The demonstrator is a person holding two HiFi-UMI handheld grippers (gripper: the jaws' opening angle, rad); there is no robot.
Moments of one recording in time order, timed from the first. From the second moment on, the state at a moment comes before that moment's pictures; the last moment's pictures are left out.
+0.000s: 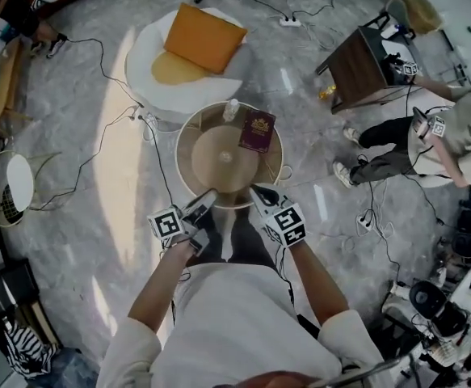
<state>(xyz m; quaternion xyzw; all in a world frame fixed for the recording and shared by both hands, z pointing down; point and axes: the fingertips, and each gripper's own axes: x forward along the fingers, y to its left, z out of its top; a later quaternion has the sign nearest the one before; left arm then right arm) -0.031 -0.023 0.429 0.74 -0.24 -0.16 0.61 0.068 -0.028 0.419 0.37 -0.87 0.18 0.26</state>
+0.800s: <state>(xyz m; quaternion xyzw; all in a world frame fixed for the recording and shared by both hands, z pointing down) 0.017 0.075 0.350 0.83 -0.26 -0.13 0.48 0.152 0.102 0.341 0.40 -0.87 0.15 0.23</state>
